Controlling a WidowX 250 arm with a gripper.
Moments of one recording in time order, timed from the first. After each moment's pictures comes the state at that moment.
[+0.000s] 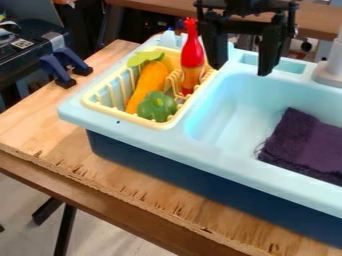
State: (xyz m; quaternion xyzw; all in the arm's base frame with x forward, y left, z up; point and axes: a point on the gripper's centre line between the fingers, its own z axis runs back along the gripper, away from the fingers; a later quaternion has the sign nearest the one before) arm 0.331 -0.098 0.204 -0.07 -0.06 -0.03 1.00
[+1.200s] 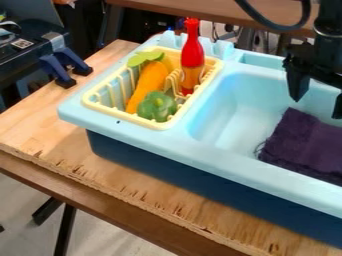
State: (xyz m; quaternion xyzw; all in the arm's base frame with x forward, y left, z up) arm 0.395 -0.186 0.150 -0.01 -0.19 -0.14 0.97
